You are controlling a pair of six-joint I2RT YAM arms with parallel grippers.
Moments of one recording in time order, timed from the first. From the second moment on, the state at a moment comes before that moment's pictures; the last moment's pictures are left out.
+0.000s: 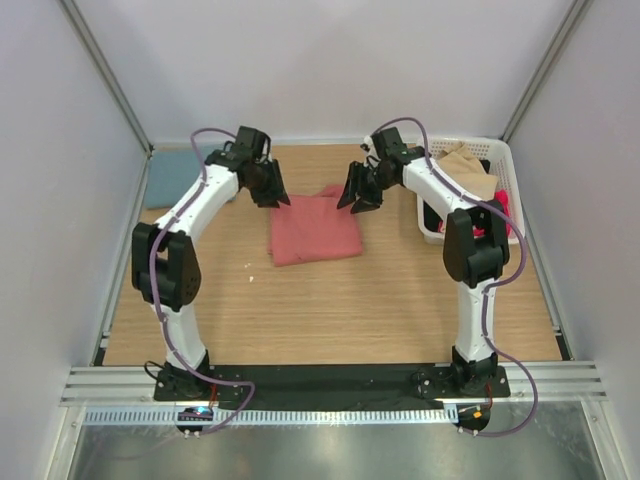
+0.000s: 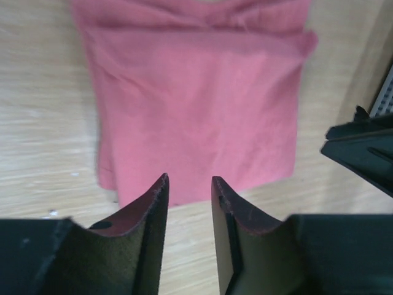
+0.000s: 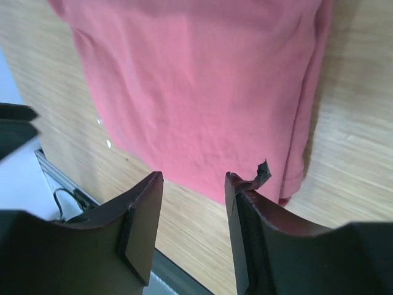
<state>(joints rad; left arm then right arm) -0.30 1.89 1.72 -0.79 0.17 -0.53 0.33 2.11 1.82 -0.75 -0.47 0.48</state>
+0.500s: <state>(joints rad) -0.41 2.03 1.45 -0.73 0.19 -0.58 0.42 2.11 1.54 -0.68 -0.42 0.40</state>
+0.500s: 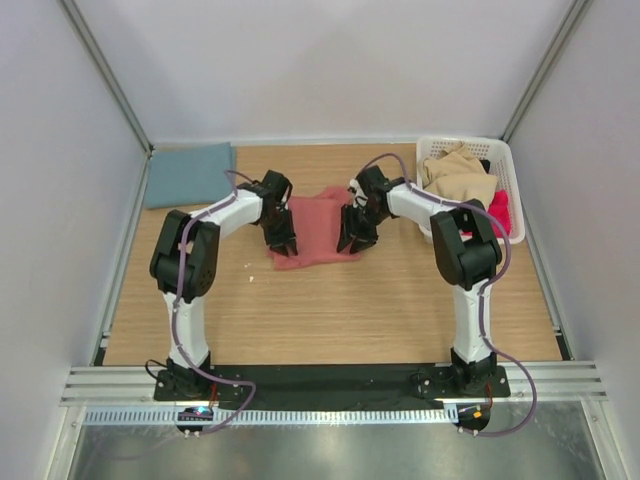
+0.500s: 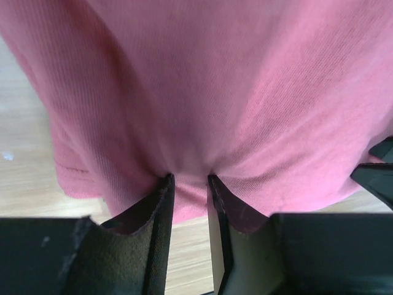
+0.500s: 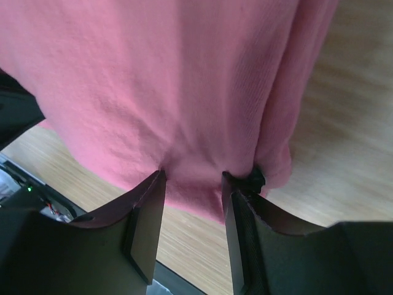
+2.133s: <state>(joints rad) -0.27 1.84 1.41 -0.86 0.29 -0.35 0.36 1.94 1.37 -0.64 -0.45 0.36</state>
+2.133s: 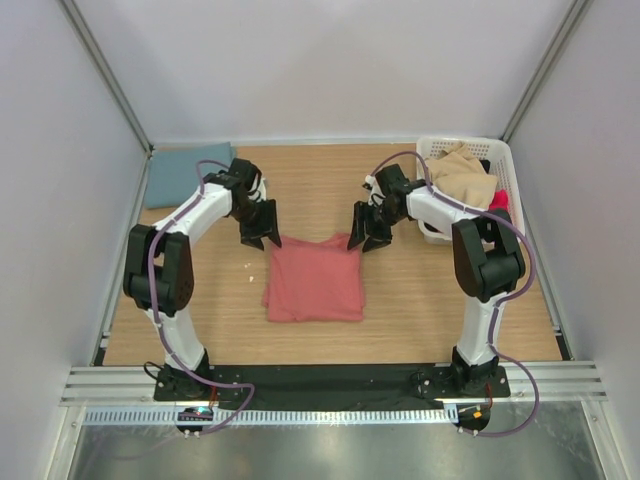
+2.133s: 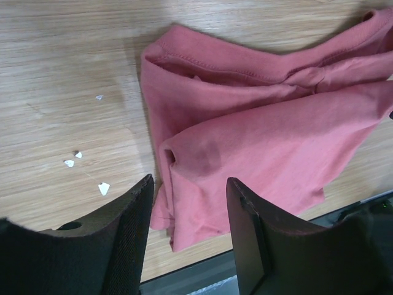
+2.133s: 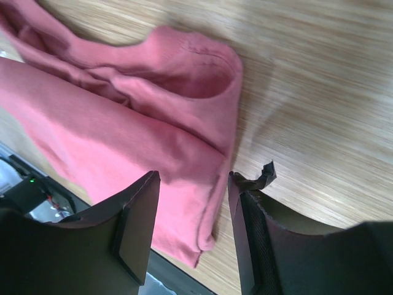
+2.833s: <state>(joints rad) -0.27 1.94 1.42 -0.85 0.32 -0.37 0.36 1.98 1.36 -0.59 -0.51 0.42</state>
